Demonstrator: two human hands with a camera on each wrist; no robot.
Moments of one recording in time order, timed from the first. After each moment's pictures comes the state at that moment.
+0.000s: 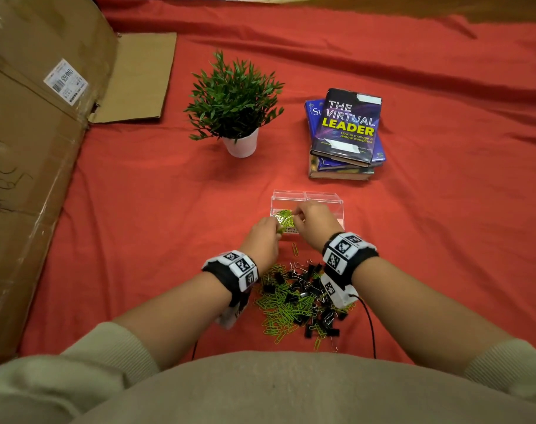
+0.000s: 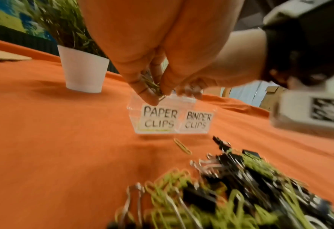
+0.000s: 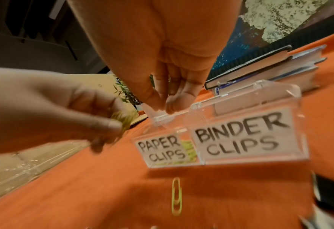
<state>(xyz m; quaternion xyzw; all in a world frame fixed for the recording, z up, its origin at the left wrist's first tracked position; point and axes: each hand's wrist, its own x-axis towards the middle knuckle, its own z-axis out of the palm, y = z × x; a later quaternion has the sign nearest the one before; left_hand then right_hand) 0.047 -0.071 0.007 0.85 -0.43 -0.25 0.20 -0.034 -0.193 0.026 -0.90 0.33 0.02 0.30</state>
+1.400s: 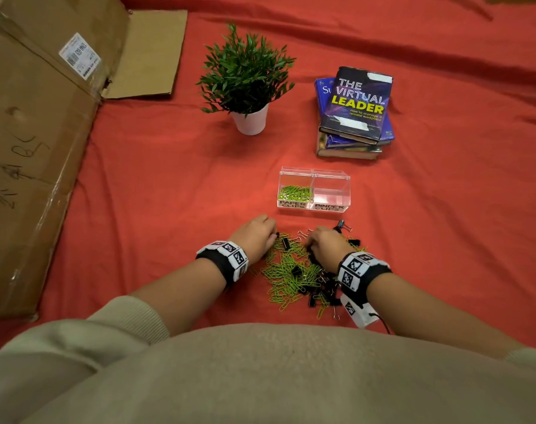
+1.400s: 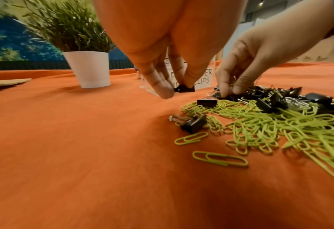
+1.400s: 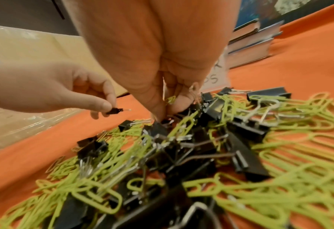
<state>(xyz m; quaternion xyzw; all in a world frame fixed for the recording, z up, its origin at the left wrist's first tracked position) 0.046 -0.012 -0.011 0.81 -0.54 -0.23 0.11 -0.105 -0.144 -0.011 -0.90 0.29 0.17 0.29</state>
